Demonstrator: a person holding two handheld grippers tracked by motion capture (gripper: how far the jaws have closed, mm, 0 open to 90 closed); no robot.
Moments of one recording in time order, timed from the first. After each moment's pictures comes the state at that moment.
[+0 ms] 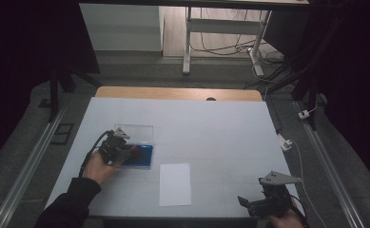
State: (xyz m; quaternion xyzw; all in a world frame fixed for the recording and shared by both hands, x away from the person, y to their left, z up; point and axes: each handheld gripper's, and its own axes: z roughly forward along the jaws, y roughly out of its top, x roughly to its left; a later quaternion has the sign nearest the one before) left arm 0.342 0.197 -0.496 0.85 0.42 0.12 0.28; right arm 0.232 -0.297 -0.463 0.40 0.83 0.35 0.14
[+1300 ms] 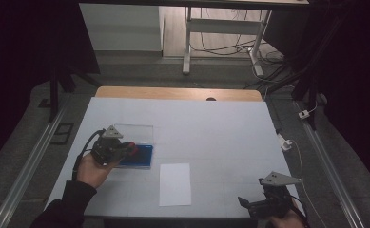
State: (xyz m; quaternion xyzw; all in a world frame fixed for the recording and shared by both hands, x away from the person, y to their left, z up) left arm 0.313 0.201 -0.460 0.83 0.42 0.14 0.35; right arm 0.230 -0.298 -0.462 0.39 0.84 0.36 0.14
